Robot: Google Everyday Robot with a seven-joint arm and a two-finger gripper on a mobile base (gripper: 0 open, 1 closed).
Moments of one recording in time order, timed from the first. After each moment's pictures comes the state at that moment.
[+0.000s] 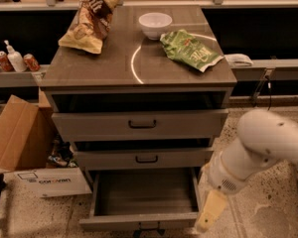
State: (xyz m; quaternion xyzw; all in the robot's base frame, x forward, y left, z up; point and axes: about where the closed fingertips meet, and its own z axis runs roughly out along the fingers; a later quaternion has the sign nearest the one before) arm 0.368 -0.147 0.643 -0.54 0.81 0.22 0.07
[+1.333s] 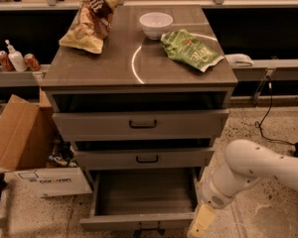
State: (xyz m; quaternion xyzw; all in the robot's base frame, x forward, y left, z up) arm 0.370 -0.145 0.538 -0.52 0.82 0.24 0.06
